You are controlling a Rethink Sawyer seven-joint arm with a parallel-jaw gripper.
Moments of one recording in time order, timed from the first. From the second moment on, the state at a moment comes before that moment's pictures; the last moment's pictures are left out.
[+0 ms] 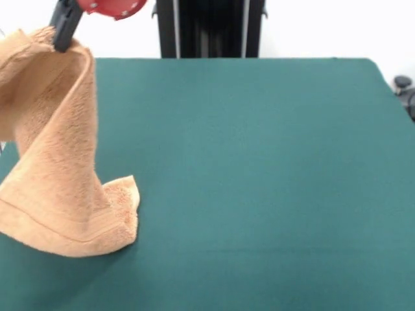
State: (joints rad) arm -0.09 -0.42 -0.24 0.69 -0.37 1.30 2.70
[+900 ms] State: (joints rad) arm -0.03 -0.35 -0.26 0.55 -0.23 1.56 2.75
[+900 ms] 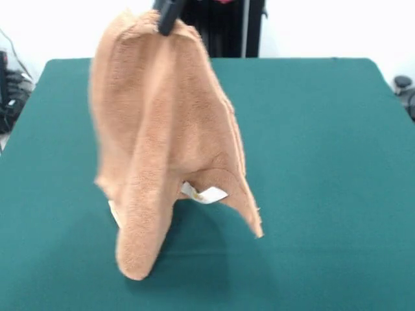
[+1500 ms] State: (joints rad) arm -0.01 -0.32 -0.28 0.54 -0.17 1.59 2.79
